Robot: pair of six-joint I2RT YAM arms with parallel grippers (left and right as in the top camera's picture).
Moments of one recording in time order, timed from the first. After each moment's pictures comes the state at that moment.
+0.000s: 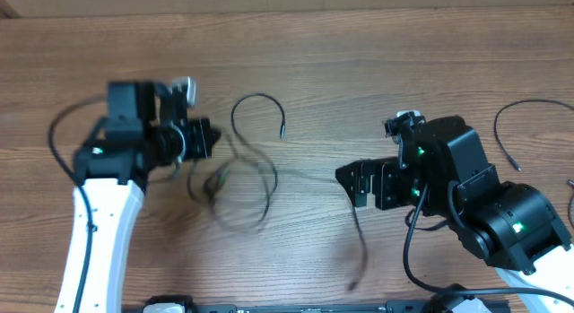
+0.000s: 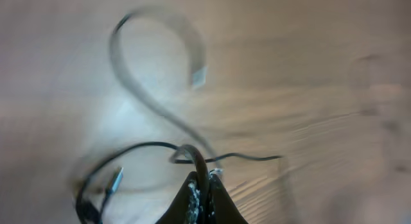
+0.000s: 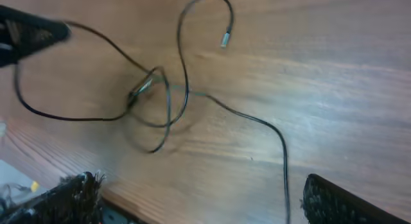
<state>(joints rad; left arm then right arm) 0.00 1.29 1.23 -0.89 0.51 -0.17 0.52 1.06 1.28 -1.08 -0.20 0.44</state>
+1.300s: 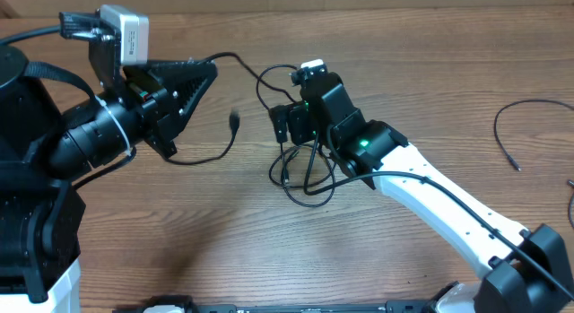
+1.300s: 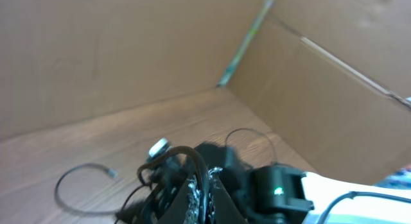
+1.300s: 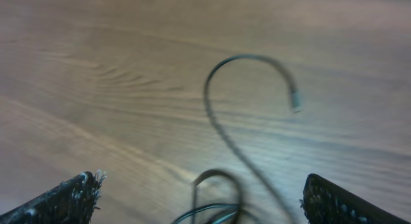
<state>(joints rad) 0.00 1.22 1.92 -1.01 0.81 -0.17 0.65 1.61 1.27 -0.36 0.10 0.31</state>
